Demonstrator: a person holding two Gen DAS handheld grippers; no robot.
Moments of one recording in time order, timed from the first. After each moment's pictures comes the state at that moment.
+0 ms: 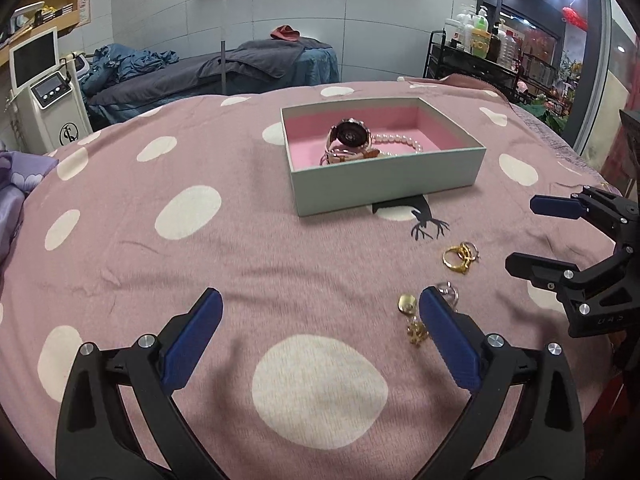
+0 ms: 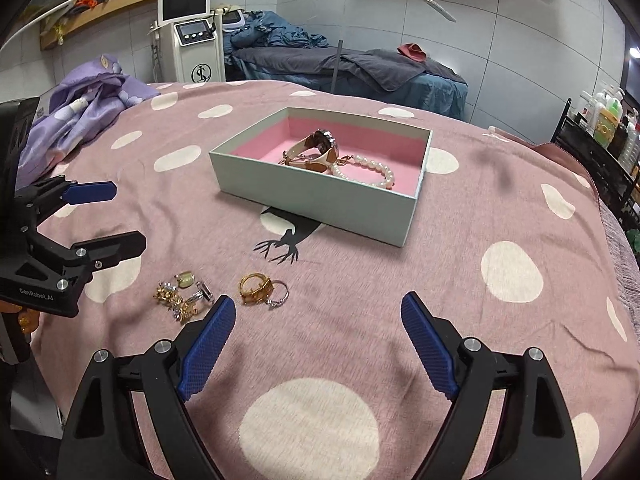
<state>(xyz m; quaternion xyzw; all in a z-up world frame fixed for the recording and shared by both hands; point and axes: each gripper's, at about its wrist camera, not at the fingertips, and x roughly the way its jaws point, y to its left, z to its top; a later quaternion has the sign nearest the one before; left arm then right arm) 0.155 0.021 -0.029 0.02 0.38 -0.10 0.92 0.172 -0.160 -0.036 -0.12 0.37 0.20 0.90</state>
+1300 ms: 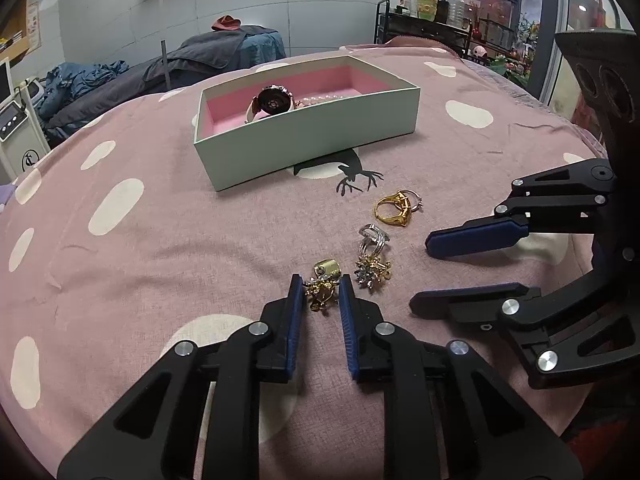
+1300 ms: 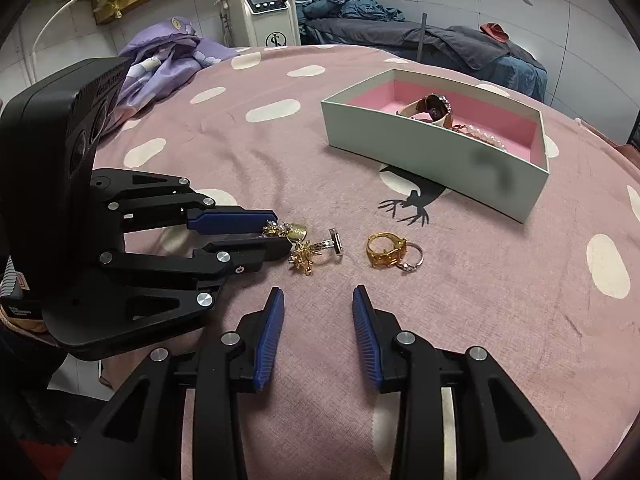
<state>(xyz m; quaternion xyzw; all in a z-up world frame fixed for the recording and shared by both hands) 0.148 -0.022 -0.052 0.07 0.40 -0.17 0.90 0.153 -0.117 -0.055 -0.12 0.42 0.33 0.84</state>
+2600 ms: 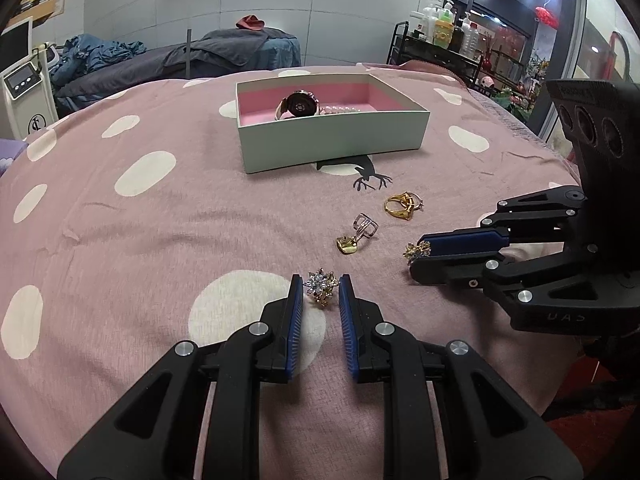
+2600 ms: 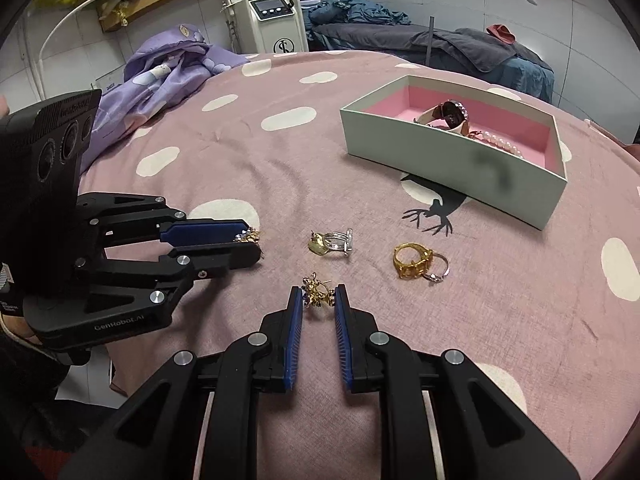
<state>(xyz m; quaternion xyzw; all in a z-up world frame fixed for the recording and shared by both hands) 0.122 0.009 -0.042 0.00 0.39 -0.17 0.91 0.147 -0.120 -0.048 -0.10 0.42 0.34 0.84</state>
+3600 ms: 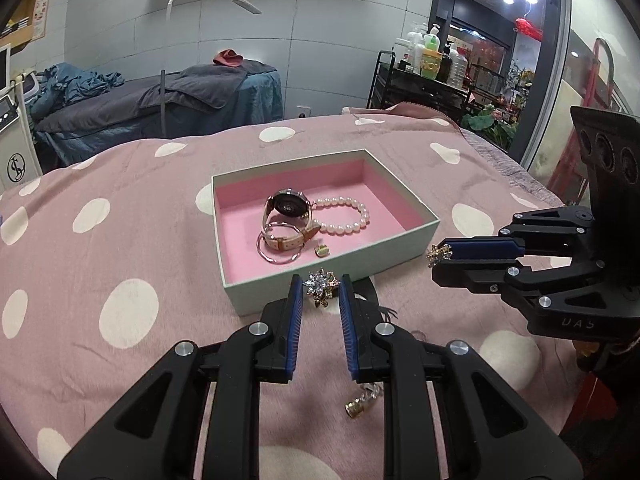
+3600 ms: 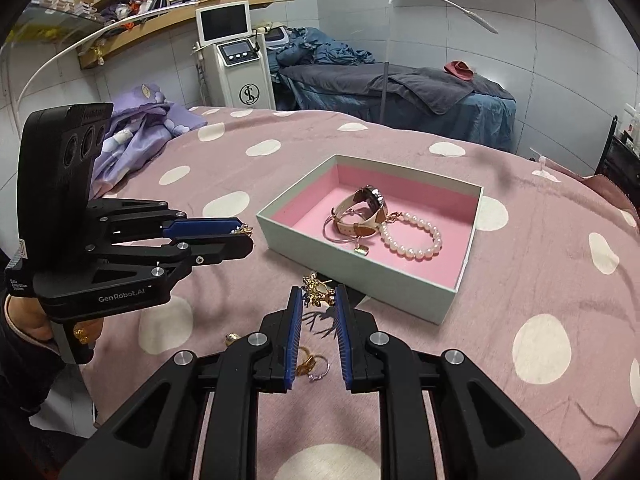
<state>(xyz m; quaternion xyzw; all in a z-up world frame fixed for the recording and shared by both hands) 0.222 -0.006 0.017 0.01 0.35 -0.20 0.92 0.218 -0.151 0.013 -0.08 0.36 0.30 0.88</state>
